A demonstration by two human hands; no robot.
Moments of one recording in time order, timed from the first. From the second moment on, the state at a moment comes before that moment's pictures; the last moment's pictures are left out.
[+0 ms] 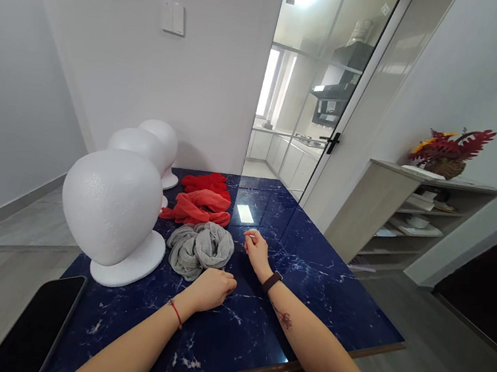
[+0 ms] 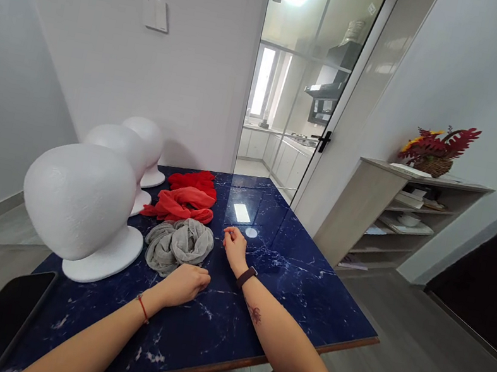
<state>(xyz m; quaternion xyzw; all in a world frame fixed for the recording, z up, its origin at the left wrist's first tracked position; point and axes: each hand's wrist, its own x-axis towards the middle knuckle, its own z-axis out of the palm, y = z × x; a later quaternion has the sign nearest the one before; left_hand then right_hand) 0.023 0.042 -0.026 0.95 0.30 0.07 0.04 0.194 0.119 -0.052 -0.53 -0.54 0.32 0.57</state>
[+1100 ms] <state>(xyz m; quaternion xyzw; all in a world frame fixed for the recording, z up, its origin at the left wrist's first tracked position) 0.023 0.042 -0.025 0.95 0.30 0.07 0.04 0.195 0.120 -0.054 -0.53 -0.54 0.32 0.57</state>
